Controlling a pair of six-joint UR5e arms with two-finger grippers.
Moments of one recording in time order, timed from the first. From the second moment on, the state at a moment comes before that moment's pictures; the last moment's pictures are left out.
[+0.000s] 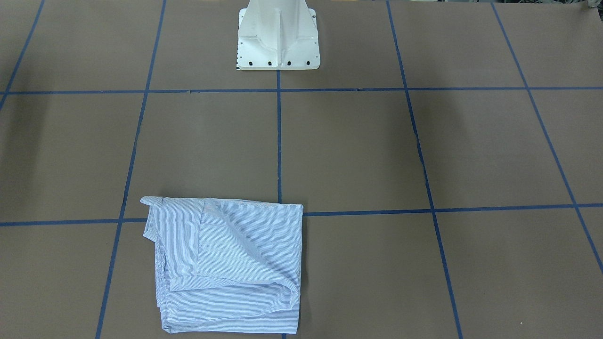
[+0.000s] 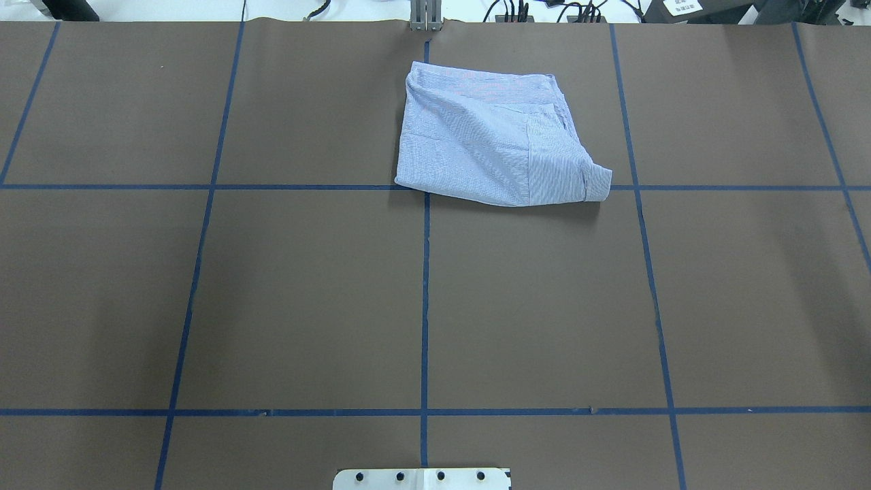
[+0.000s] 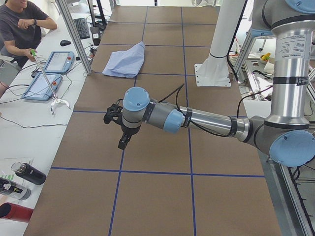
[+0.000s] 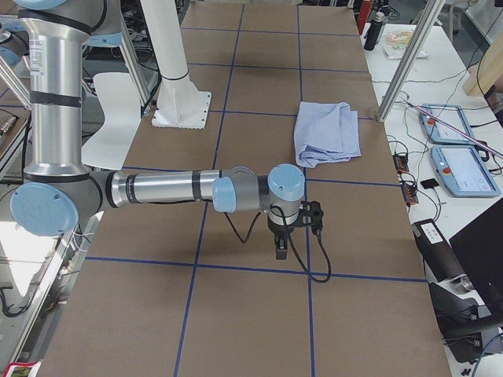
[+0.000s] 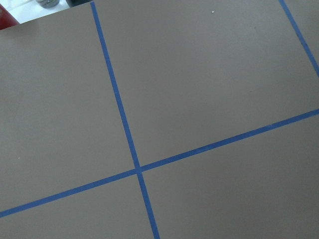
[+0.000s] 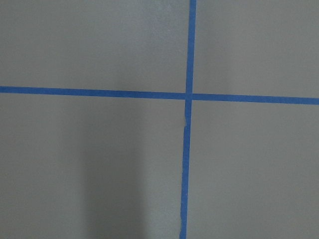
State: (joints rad) left arm -1.57 -1.54 -1.79 -1.76 -2.43 0.05; right arm 1.52 -1.64 1.74 -1.56 2.35 0.08
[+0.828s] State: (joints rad) left arm -1.57 -1.54 -1.79 -1.75 -2.43 0.04; right arm 1.53 -1.65 1.75 -1.56 2.35 0.07
